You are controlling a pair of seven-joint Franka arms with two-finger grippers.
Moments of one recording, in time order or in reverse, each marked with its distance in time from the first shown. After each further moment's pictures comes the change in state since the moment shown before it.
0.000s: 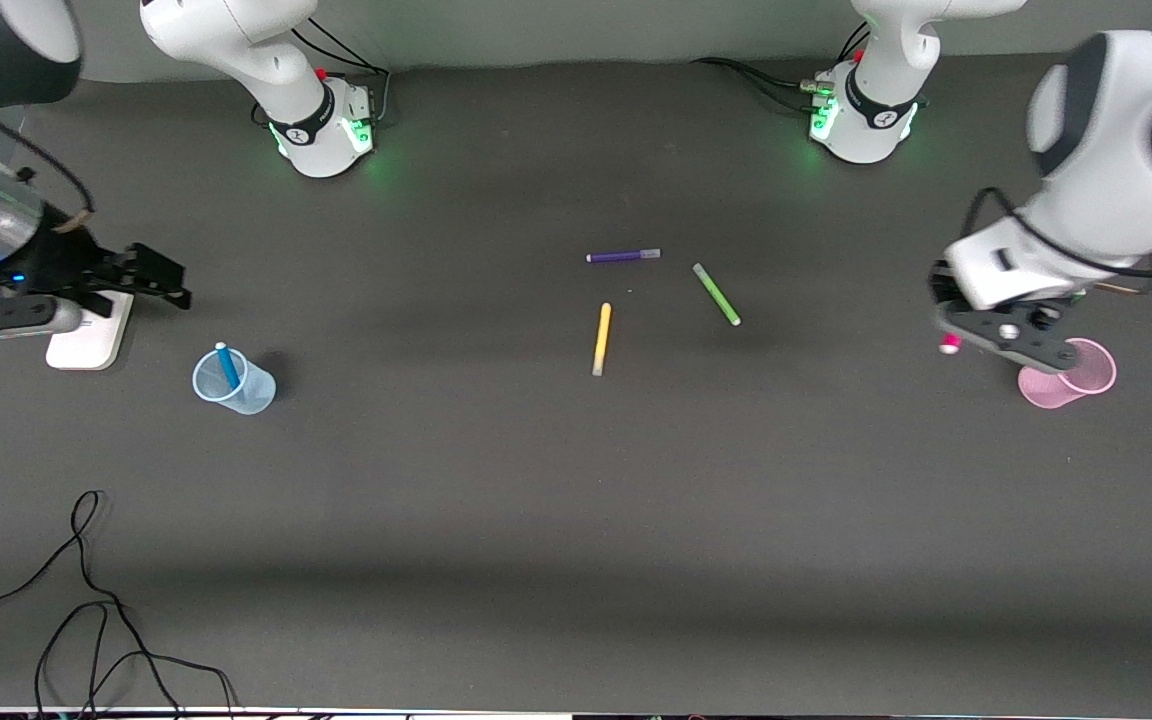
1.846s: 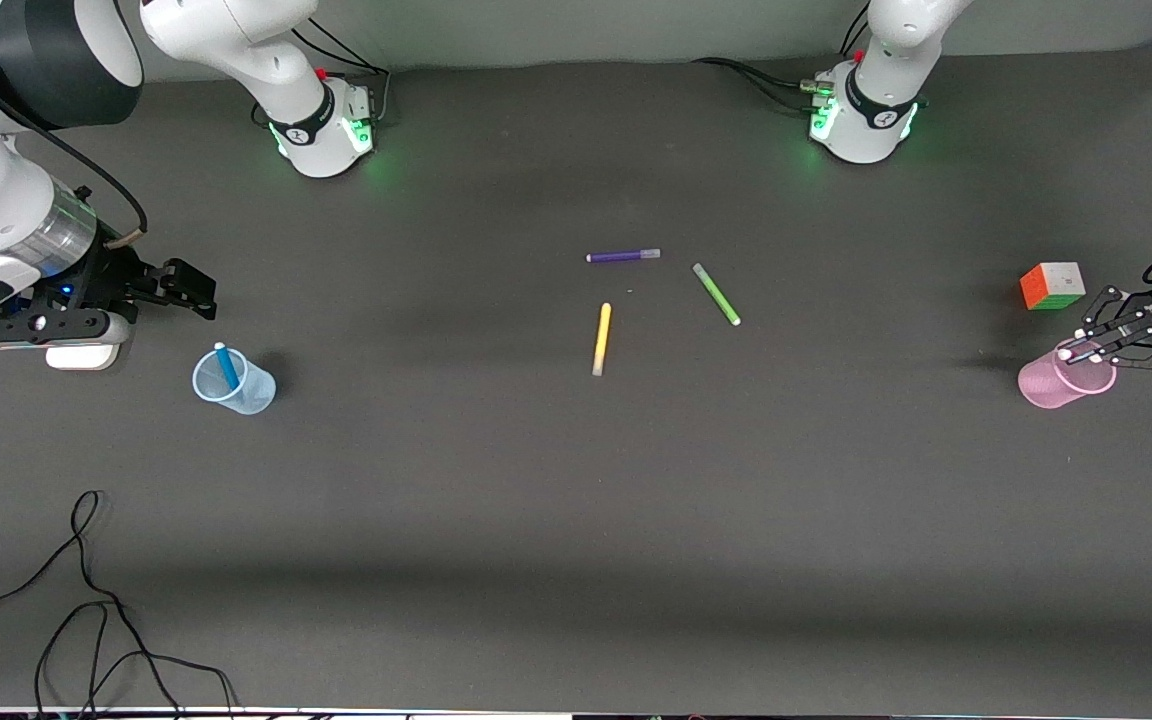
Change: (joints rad) left arm 0.774 0.365 0.002 -0.155 -0.823 0.139 1.953; right arm -0.003 0.000 0.013 -0.063 -0.053 0.060 0.038
